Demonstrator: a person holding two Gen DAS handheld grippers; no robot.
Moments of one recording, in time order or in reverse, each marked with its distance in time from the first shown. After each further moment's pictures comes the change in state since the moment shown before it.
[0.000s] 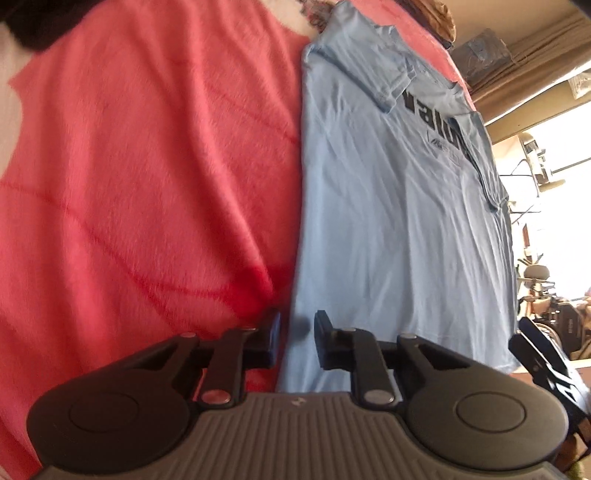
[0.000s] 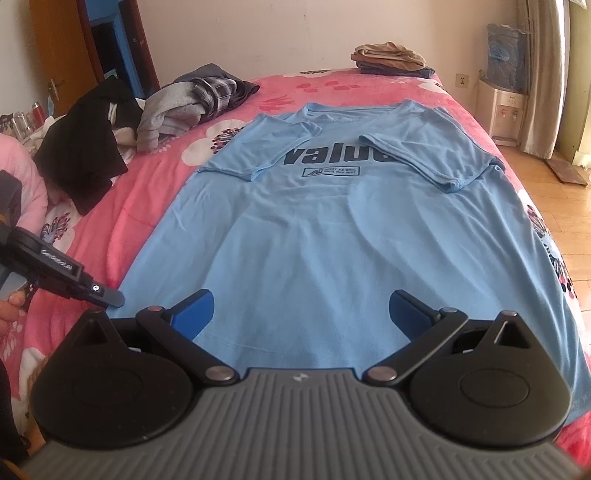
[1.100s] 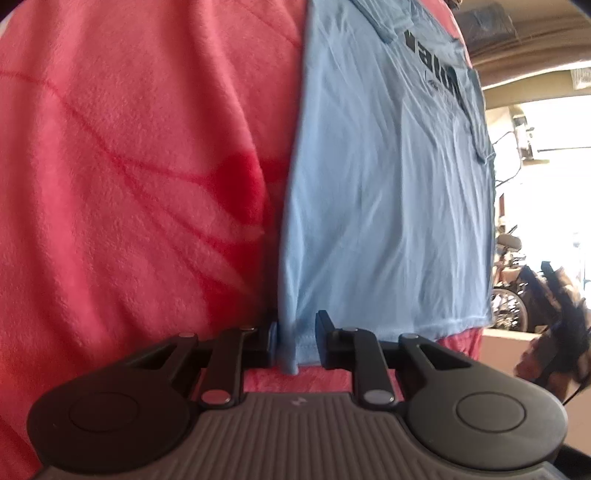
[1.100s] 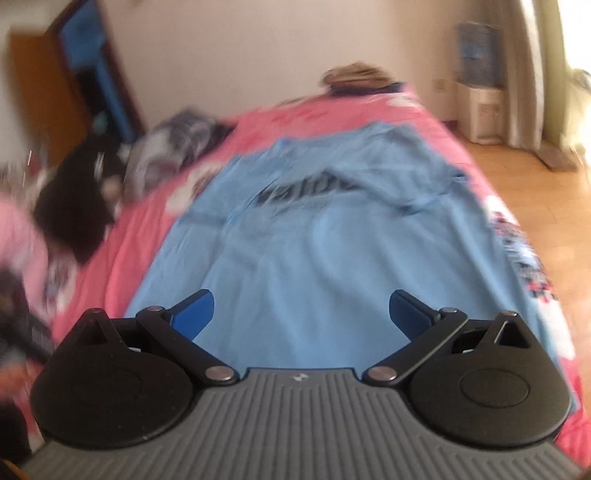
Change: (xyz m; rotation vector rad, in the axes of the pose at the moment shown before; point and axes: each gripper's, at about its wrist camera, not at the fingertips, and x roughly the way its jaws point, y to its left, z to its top) left arm 0.017 0.002 -0.020 -0.010 0.208 -0.091; right arm -0.027 -0.075 0.018 0.189 -0.102 -0.010
